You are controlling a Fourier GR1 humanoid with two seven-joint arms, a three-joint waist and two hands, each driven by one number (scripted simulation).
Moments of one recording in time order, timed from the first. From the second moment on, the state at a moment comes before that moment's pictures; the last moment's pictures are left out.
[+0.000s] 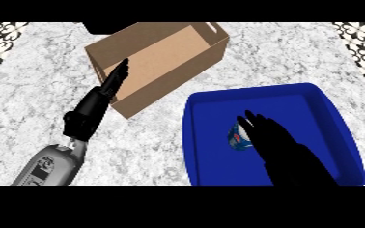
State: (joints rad) left arm -0.27 0.39 -0.35 -1.54 0.15 0.12 0.05; right arm -0.19 -0.55 0.65 -2.22 0.55 0.28 0.94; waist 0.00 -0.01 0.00
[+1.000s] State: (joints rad) left arm -0.23 0.30 -0.26 -1.54 0.06 0.03 0.03; right arm -0.14 -0.40 0.61 -1.98 0.73 0.29 0.76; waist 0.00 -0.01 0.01
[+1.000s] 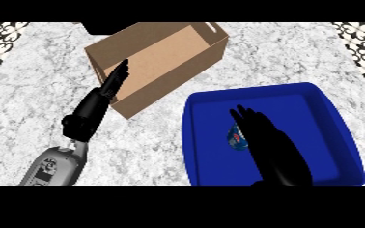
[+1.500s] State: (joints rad) left arm -0.22 0.26 -0.23 -1.56 0.03 -0.01 0.06; right arm -0.14 -0.32 0.59 -1.84 0.80 0.31 0.70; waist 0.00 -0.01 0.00
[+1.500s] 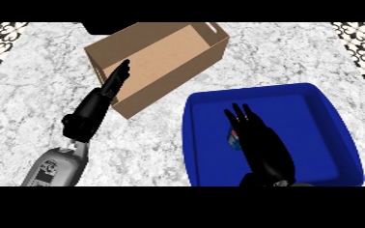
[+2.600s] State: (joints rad) left arm -0.22 0.20 -0.19 -1.57 -0.03 -0.05 0.08; right arm -0.16 -0.28 0.53 -1.69 0.95 0.26 0.55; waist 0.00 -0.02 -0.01
